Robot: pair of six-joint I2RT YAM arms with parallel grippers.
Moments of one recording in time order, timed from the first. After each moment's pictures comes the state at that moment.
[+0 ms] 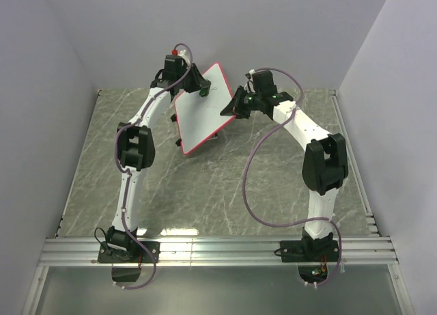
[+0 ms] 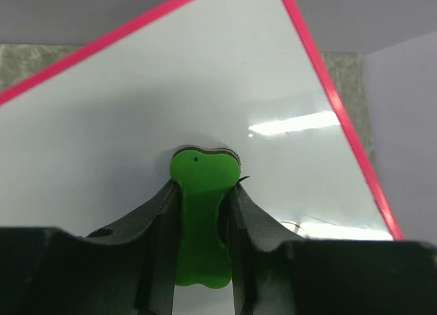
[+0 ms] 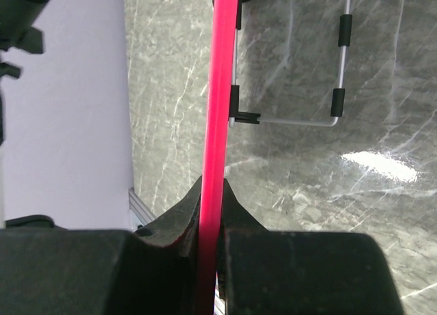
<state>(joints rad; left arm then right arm) -0.26 2.52 2.39 -0.35 0.39 -0.57 0.37 1.97 1.72 -0.43 -0.53 0.73</state>
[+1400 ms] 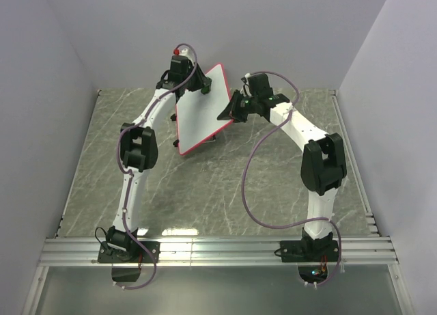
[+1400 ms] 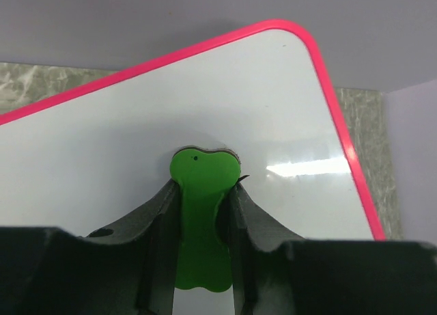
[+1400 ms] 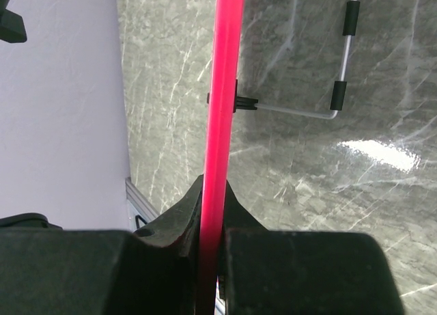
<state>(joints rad) -0.30 2.51 2.39 -0.31 0.23 -0.59 0.40 1.97 1.70 -0.44 -0.53 0.73</state>
